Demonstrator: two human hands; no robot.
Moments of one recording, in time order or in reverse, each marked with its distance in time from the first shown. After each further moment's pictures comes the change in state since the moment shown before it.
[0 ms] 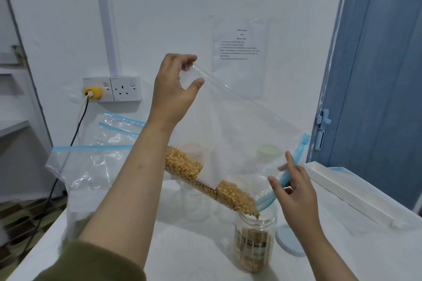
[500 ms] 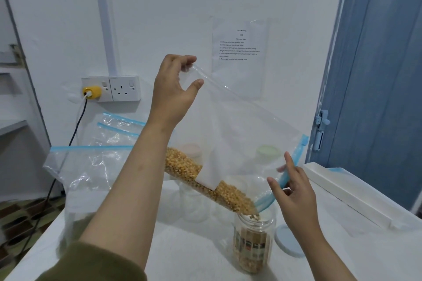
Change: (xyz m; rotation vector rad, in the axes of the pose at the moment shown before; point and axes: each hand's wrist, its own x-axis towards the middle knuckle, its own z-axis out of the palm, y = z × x) left_hand 0.000 -0.002 0.002 -0.002 0.005 -0.009; right_hand 0.000 0.001 0.000 -0.003 -0.007 0.012
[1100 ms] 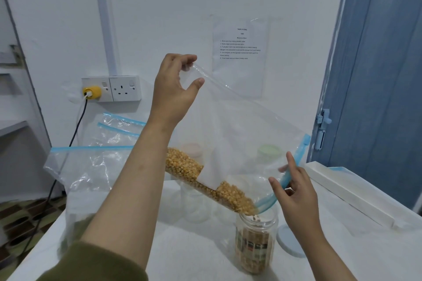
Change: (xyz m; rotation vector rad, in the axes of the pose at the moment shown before) left_hand 0.002 -0.004 0.001 -0.010 0.000 0.000; right_hand -0.001 0.001 0.003 0.030 0.021 -0.024
